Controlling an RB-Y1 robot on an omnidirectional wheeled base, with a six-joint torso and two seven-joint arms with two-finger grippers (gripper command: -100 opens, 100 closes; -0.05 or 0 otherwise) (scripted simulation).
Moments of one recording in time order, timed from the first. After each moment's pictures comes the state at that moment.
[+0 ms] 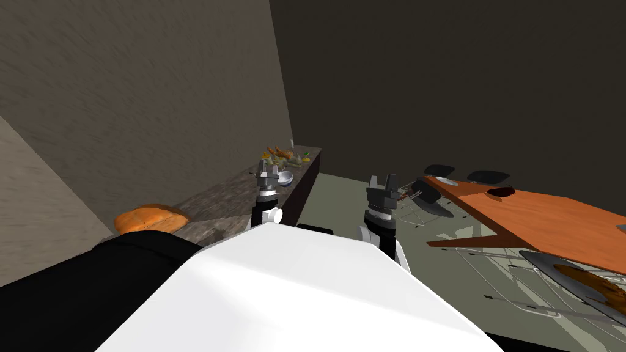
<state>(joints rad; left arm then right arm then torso) 0.49 -0.05 -0.04 -2.30 0.07 -0.46 0.04 0.50 -0.02 0.00 -2.24 0.11 -0.62 -0.14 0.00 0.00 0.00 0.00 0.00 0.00</state>
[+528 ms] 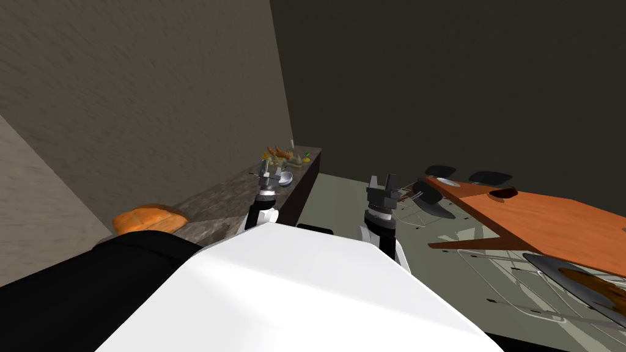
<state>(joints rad) 0.49 0.09 -0.03 -2.30 0.10 -0.39 0.06 0.50 -0.02 0.00 -2.24 0.11 -0.62 -0.14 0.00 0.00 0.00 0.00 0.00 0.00</state>
